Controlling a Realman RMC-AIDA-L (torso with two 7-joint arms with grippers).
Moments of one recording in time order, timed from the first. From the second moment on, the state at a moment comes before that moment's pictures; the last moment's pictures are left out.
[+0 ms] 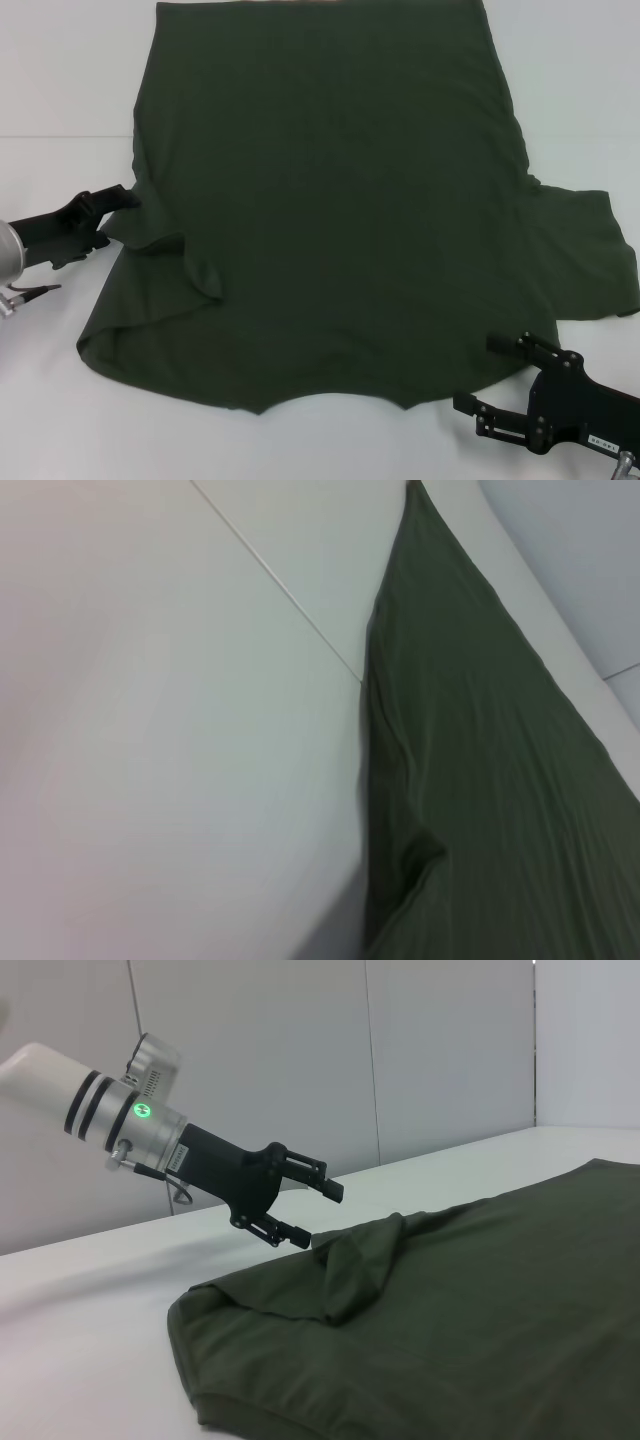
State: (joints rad) left arm -0.62 -2.05 0.56 0.52 2.13 0.84 -2.50; right arm 0.37 2.09 -0.45 -0.28 -2.01 -1.48 0.75
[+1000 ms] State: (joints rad) left arm -0.64 -2.09 0.56 0.51 2.13 0.73 -2.46; right arm 0.37 2.09 -0.45 -0.28 -2.01 -1.48 0.75
